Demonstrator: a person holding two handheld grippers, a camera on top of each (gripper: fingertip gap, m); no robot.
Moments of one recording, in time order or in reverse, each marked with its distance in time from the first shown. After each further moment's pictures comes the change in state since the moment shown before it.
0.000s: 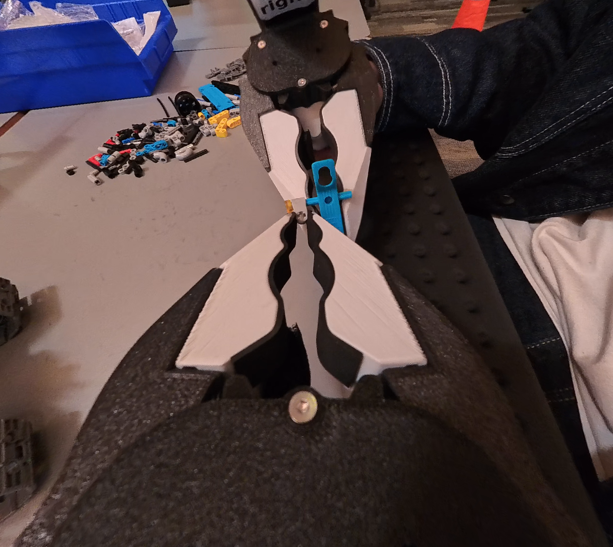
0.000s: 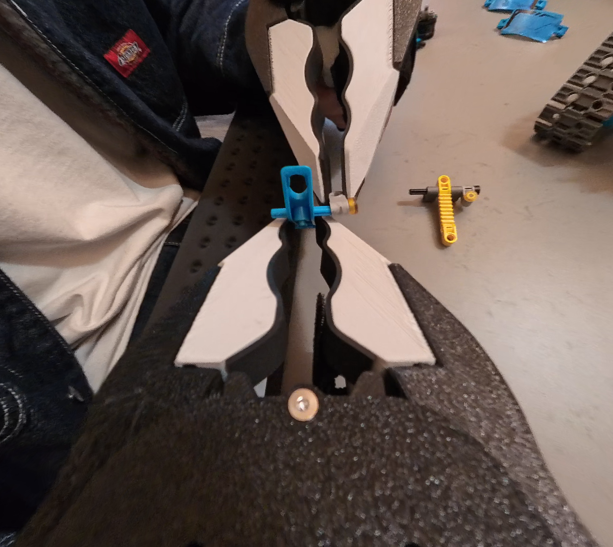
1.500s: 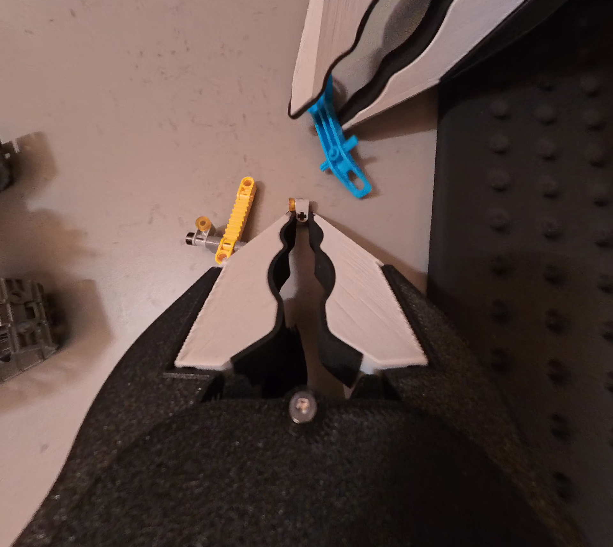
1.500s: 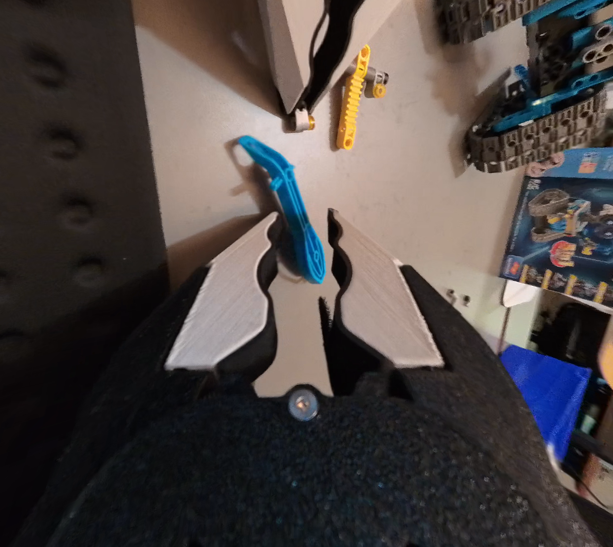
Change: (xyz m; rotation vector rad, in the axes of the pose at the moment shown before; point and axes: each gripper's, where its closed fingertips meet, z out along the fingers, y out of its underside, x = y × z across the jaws) left arm -0.034 0.089 -0.007 -0.385 -0.122 -0.098; right arm 0.067 0.048 -0.019 -0.800 0.655 -0.462
